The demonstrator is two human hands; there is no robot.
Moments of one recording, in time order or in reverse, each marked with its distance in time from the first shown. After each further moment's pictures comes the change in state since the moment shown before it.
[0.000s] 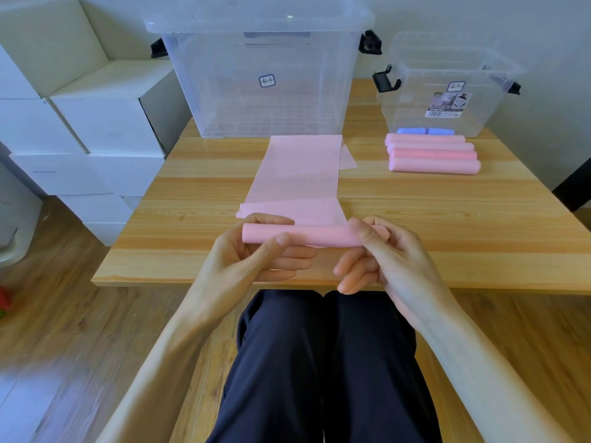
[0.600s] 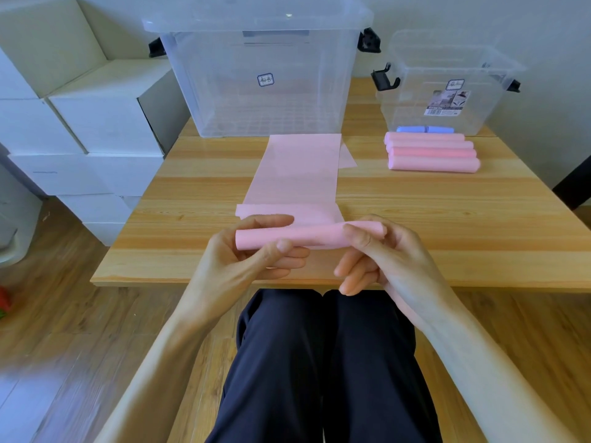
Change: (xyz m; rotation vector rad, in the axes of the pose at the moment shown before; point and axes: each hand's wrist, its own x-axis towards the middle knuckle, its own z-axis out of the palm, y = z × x) left_hand -0.001 -0.001 -0.001 0.011 0.029 0.013; right_hand -0.001 -0.002 -0.003 0.002 -0.027 0.009
